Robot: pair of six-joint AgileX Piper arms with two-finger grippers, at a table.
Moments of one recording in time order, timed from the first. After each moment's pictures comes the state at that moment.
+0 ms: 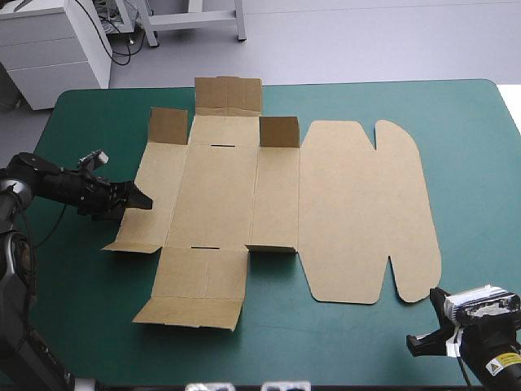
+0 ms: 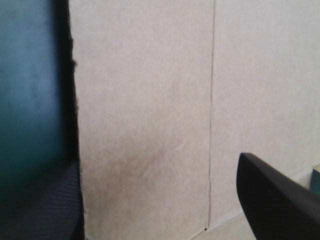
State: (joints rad) left arm 0.34 1.92 -1.32 -0.74 1.21 0.68; right arm -0.02 0.20 -0.44 0.30 0.84 -0.36
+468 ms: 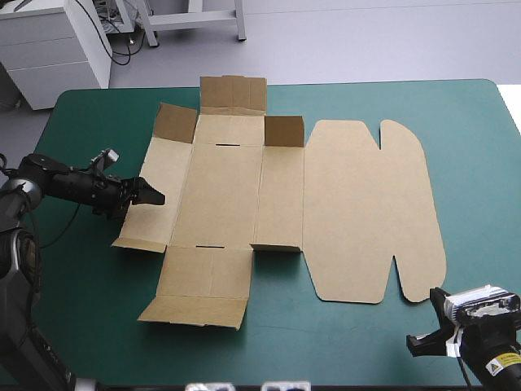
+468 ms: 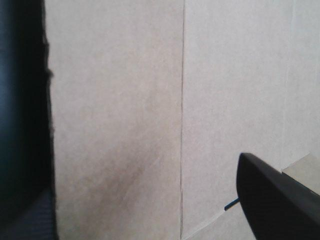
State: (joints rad) left arm 0.31 1.93 -1.31 -0.82 1.21 0.68; right arm -0.02 0.20 -0.44 0.30 0.84 -0.36
